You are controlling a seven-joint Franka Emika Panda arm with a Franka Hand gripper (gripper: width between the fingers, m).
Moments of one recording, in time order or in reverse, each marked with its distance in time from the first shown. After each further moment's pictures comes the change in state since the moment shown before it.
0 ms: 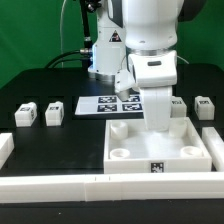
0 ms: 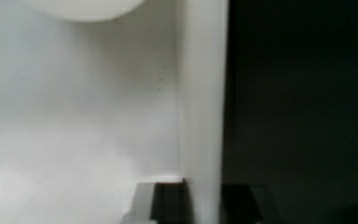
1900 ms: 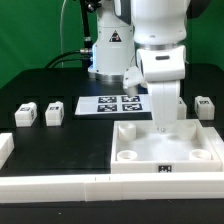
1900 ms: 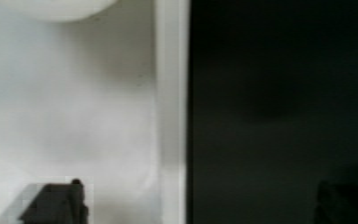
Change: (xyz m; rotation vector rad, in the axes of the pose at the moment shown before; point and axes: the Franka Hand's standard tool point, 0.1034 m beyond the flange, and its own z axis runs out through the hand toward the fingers) arm 0.009 -0.017 -0.015 -0.053 0.001 0.055
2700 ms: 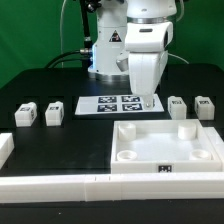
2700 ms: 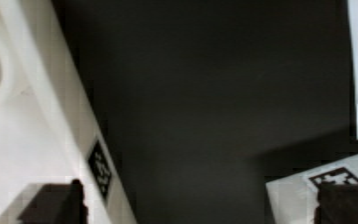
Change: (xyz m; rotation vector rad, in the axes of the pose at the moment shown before) arm -0.008 -0.024 -0.021 -0.023 -0.016 0.321
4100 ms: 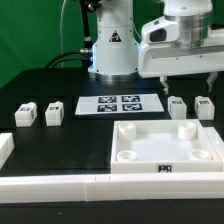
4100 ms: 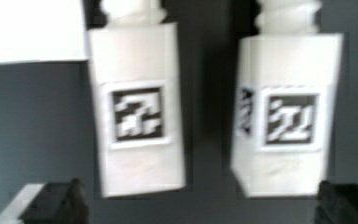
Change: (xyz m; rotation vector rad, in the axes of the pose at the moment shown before) arm 0.069 -0.076 0.006 0.067 -0.005 1.214
